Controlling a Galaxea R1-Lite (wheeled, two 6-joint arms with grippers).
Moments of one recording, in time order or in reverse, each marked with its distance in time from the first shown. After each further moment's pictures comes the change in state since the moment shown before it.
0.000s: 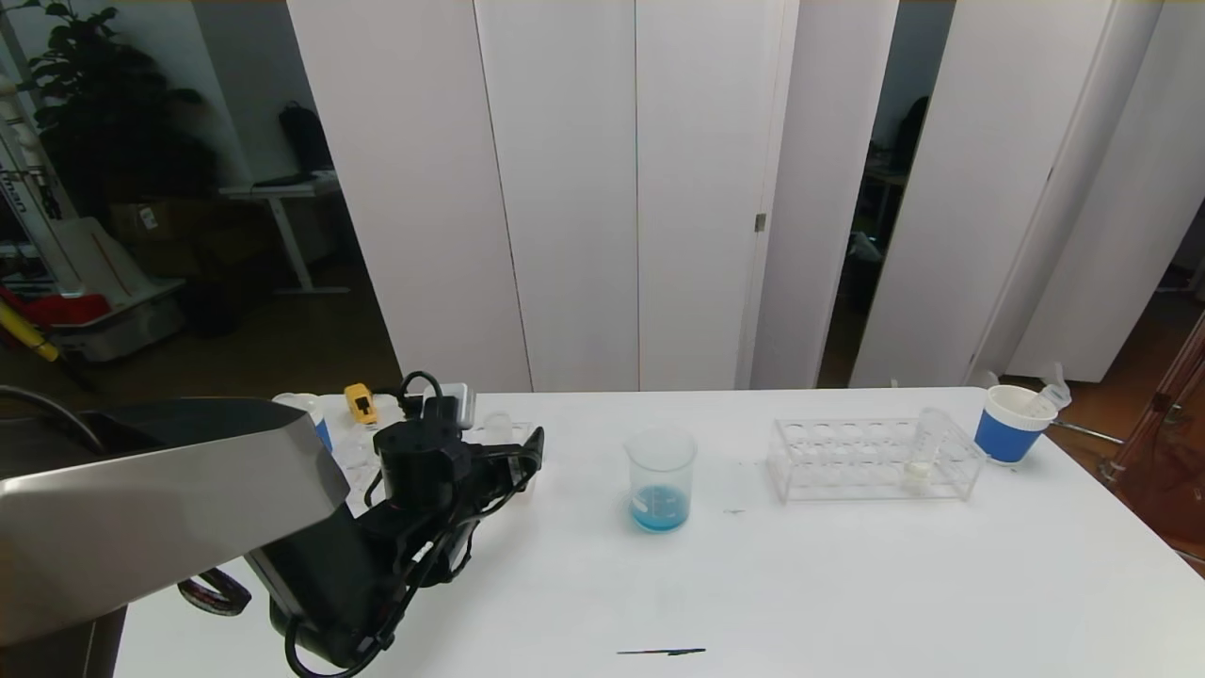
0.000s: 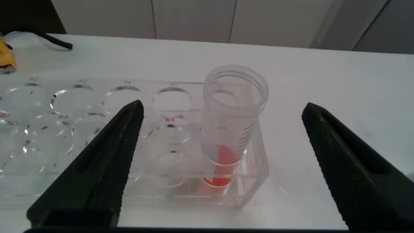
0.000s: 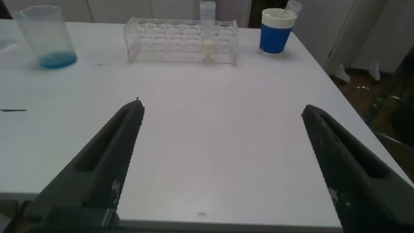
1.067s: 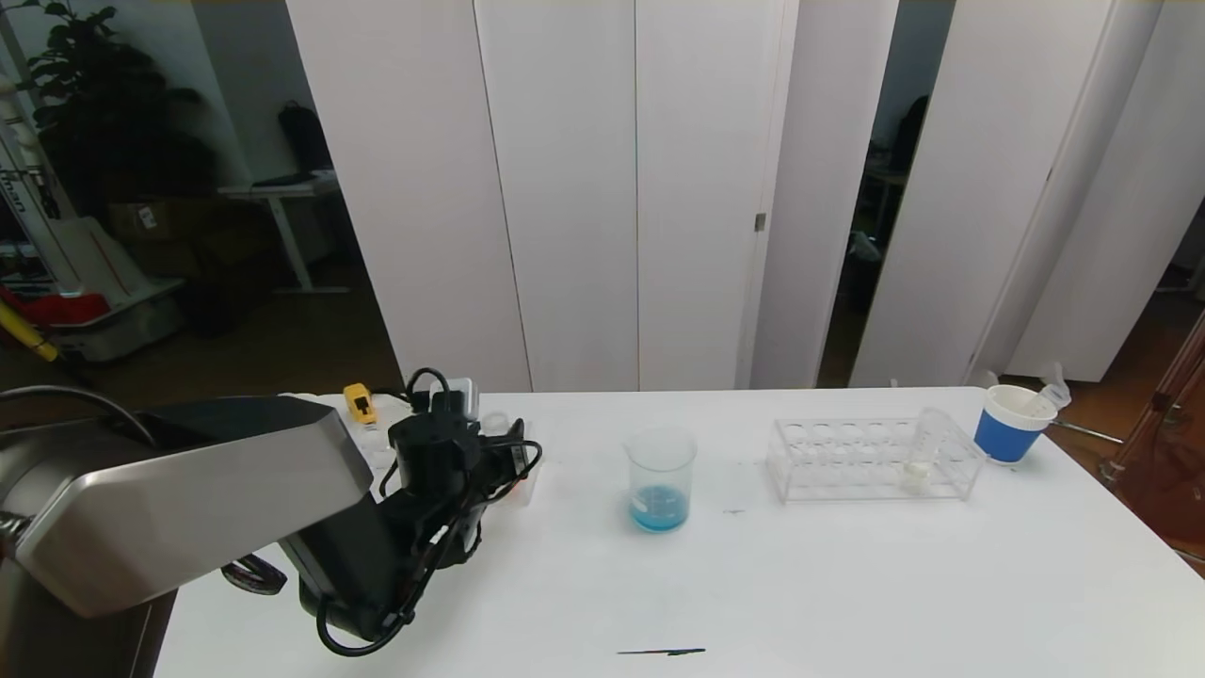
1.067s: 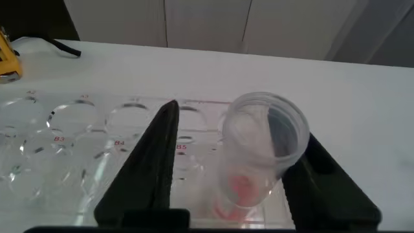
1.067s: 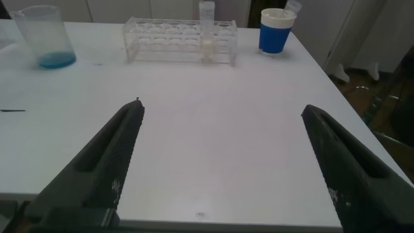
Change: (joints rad) left arm 0.036 0.077 -0.102 0.002 0.035 0.012; right arm 0.000 0.000 0.000 0.000 0.000 0.000
